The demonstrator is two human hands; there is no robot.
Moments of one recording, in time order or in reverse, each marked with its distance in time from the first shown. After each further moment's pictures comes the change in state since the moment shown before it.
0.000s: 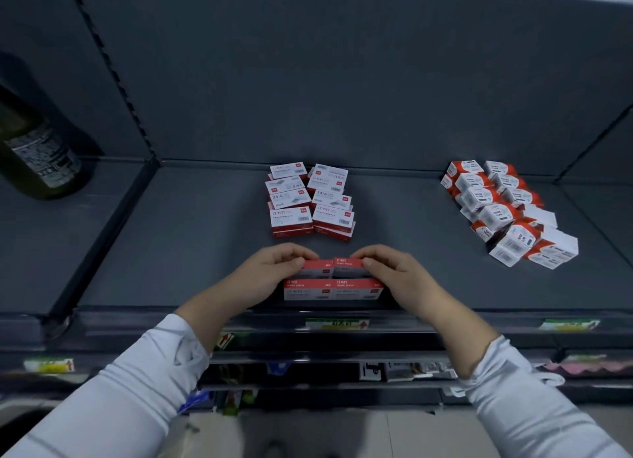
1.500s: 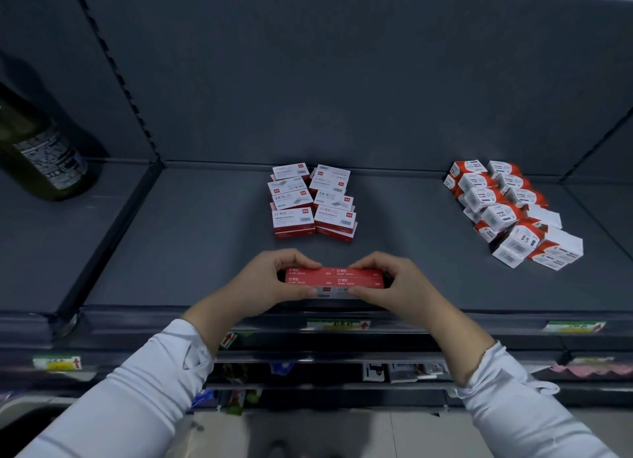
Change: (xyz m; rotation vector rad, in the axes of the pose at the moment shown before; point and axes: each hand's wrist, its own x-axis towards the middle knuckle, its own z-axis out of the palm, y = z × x) left_hand -0.009 -0.002 0.004 0.059 0.012 0.069; right_hand -0.008 0.005 0.001 -0.090 -0.063 -0.052
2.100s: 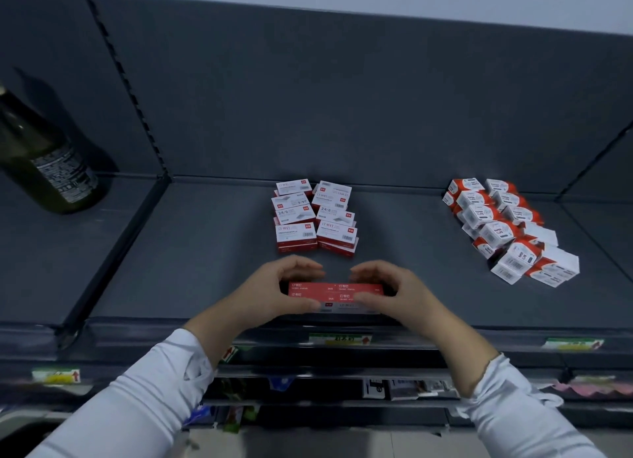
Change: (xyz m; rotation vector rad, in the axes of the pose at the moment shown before) left_hand 0.000 0.005 -0.005 -0.035 -0.037 0.030; right_hand 0.003 -0.009 -0.005 0.090 -0.011 -0.007
